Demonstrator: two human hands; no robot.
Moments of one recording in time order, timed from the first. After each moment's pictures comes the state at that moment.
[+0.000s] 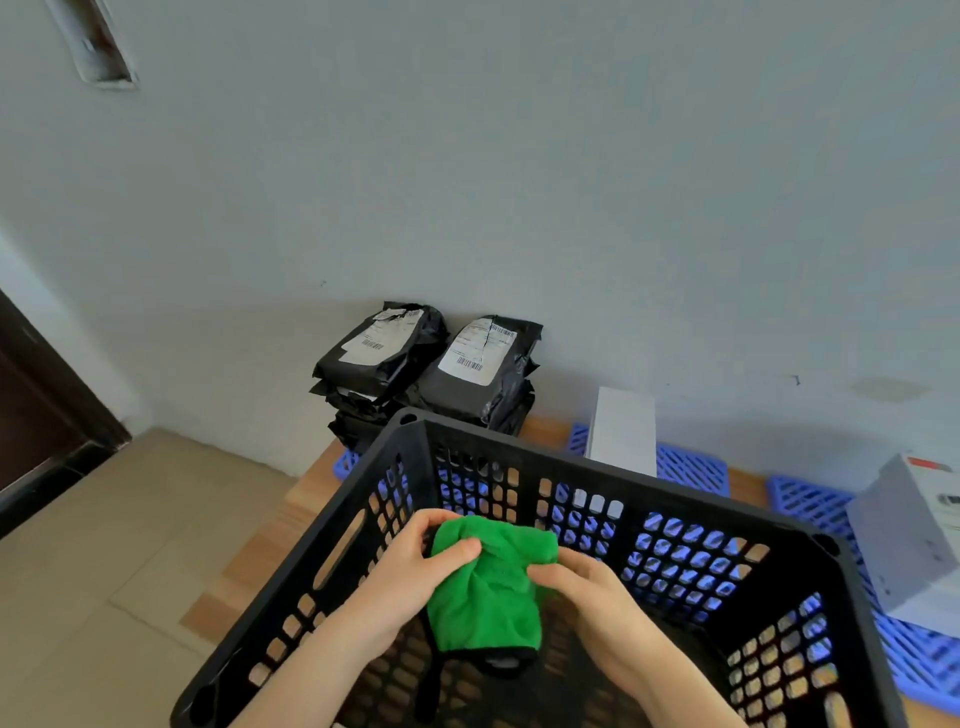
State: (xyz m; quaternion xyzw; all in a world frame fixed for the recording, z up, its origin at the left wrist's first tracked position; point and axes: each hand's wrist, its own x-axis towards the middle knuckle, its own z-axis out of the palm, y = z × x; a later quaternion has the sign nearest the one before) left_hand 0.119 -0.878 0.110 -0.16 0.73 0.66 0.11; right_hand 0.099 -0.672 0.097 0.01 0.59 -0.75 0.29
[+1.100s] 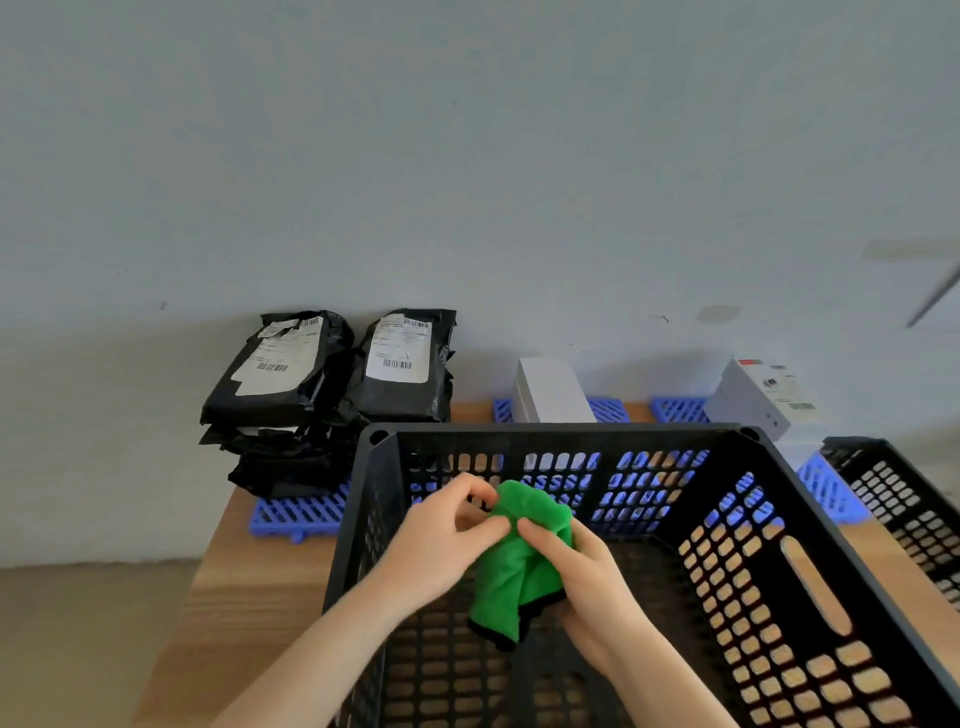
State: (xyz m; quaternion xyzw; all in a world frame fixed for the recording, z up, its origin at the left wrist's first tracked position) left_hand 0.070 -0.931 0.134 0.18 0.85 0.48 0.15; right_hand 0.135 -0.779 0.123 0.19 0.55 -0.82 0.02
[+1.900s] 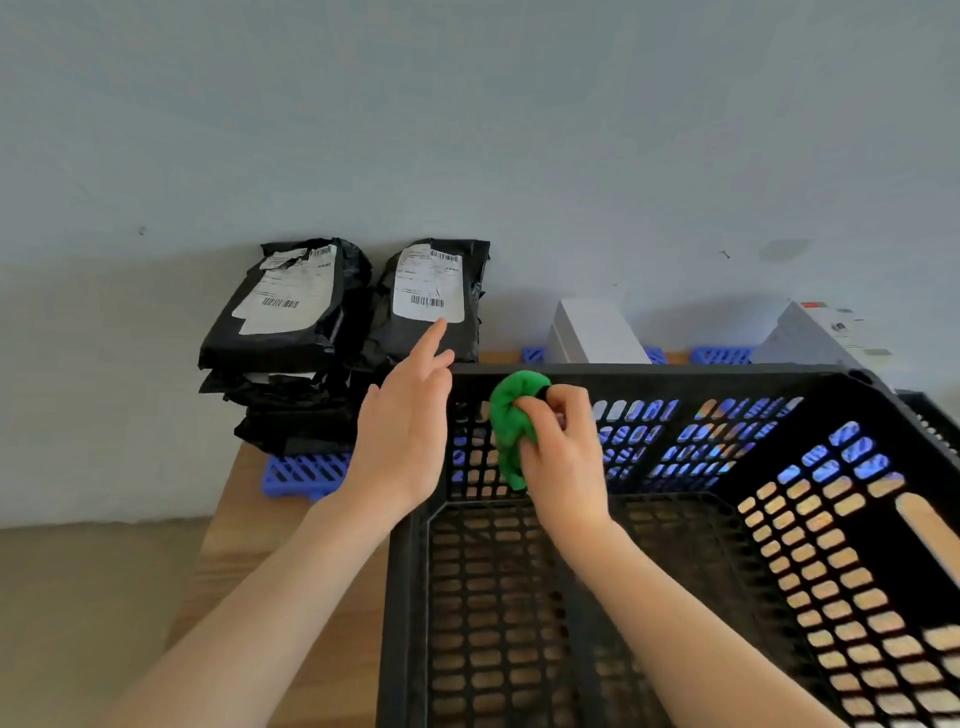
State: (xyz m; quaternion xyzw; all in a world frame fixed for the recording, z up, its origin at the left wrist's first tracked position) left_hand -0.009 -0.984 0.109 0.12 0.83 0.55 0.05; right_hand 0.029 -0.828 0.041 0.04 0.92 -0.27 -0.27
